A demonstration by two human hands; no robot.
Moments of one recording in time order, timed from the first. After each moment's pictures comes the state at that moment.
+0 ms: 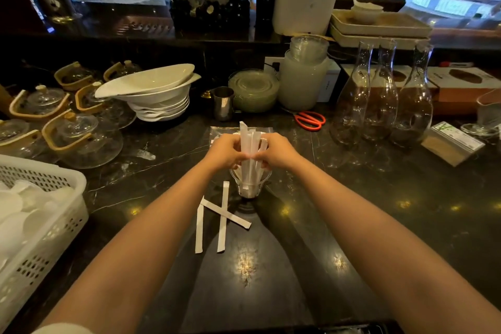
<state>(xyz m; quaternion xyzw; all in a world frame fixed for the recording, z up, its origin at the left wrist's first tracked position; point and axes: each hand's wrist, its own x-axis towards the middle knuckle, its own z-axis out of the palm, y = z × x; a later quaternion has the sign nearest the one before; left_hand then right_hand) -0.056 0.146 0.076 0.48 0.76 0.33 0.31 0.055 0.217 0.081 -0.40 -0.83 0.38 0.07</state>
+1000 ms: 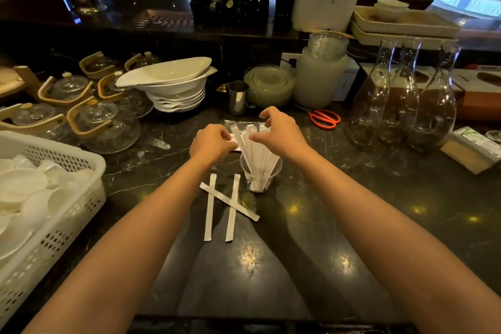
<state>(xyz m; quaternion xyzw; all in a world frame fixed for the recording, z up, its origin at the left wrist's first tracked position) -0.080 0.121 0.074 0.37 0.85 0.33 0.19 0.043 0.193 0.111 -0.40 -0.85 0.30 0.14</state>
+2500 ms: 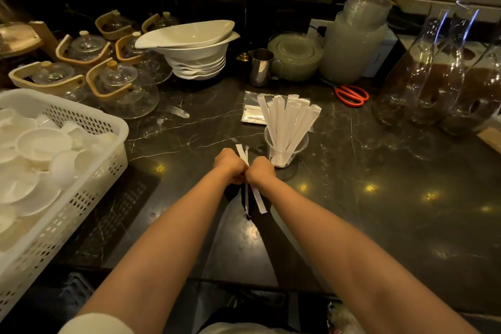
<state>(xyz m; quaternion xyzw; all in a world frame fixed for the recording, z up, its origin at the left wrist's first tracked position) -0.076 0.094 -0.017 0.16 0.85 0.30 0.40 -0.006 0.125 -0.013 -0.53 -0.74 0.40 -0.07</state>
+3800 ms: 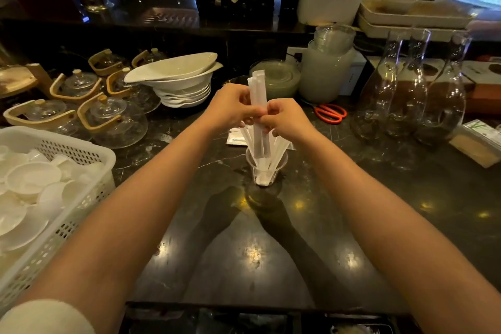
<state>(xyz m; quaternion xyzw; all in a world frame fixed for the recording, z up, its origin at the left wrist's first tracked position) -0.063 0.120 0.139 0.51 0.73 0.40 0.21 0.044 0.190 0.124 -0.34 -0.80 0.46 0.20</state>
